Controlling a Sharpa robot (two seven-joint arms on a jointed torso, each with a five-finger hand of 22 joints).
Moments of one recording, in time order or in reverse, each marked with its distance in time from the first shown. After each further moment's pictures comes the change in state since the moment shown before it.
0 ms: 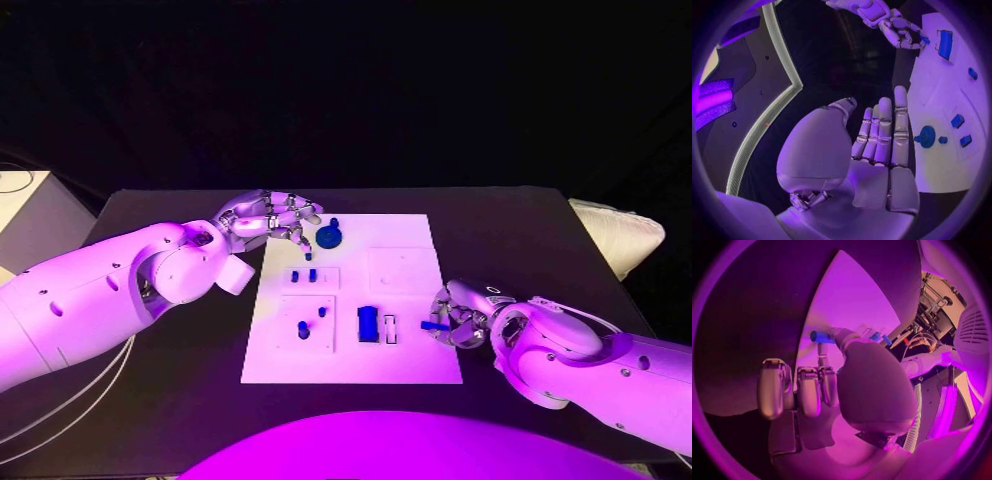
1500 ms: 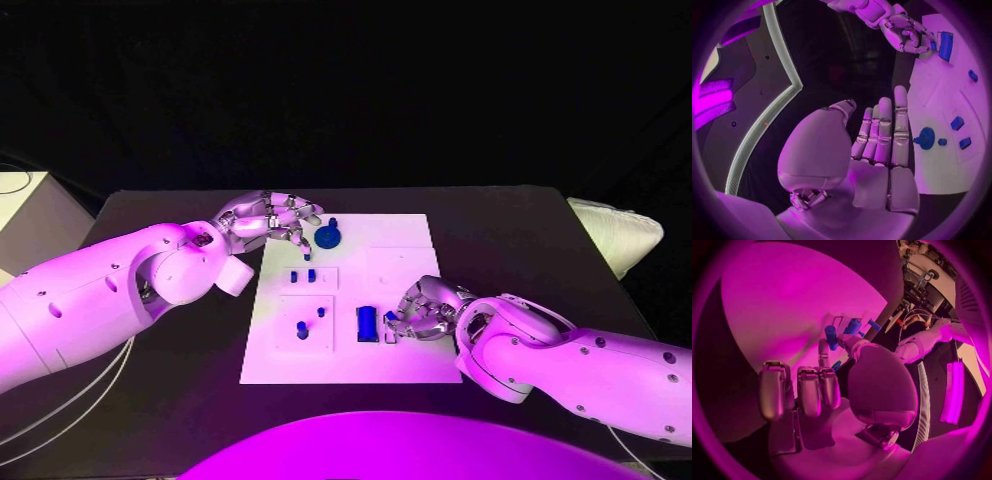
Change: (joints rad) left arm 0.000 0.002 0.000 0.003 0.002 0.004 -0.005; left_hand -0.017 0.025 -0.003 0.008 0.000 0.000 0.000 0.004 -0.005 -0.004 0.004 0.002 -0.002 0.000 0.000 0.000 0.000 0.000 0.007 0.000 -0.008 -0.005; right arm 0.030 0.122 -0.019 -0.007 0.234 -0.083 -0.028; right_hand -0.248 0.000 0.067 -0.026 -0.023 0.004 -0.019 0.030 -0.052 0.002 -0.009 0.057 0.000 0.000 -0.007 0.014 0.000 0.000 0.000 -0.007 0.034 0.000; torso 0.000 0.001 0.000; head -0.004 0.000
